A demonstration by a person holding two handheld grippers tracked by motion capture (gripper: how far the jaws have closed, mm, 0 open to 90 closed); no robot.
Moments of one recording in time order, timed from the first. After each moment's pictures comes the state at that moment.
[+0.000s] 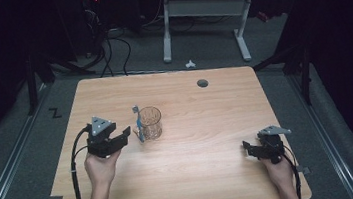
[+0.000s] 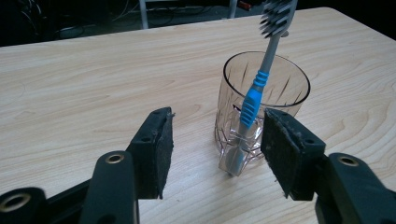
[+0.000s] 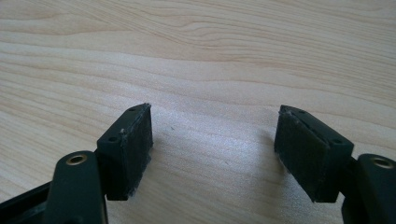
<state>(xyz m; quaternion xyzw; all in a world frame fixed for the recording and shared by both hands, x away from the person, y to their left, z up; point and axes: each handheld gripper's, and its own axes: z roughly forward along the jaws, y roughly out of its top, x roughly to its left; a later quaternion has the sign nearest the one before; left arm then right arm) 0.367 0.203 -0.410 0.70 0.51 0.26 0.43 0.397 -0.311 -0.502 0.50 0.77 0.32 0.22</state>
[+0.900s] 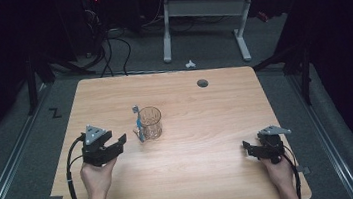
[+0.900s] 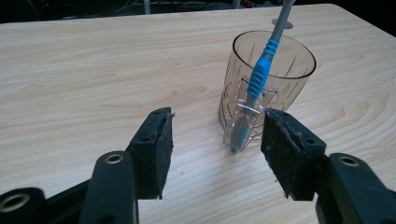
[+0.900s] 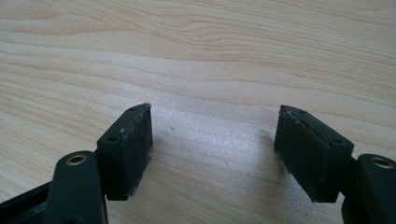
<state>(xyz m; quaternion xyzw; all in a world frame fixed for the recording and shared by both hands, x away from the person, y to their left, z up) 0.349 0.215 -0.422 0.69 0.53 0.25 0.43 0.397 -0.311 -0.502 0.50 0.77 0.32 0.22</state>
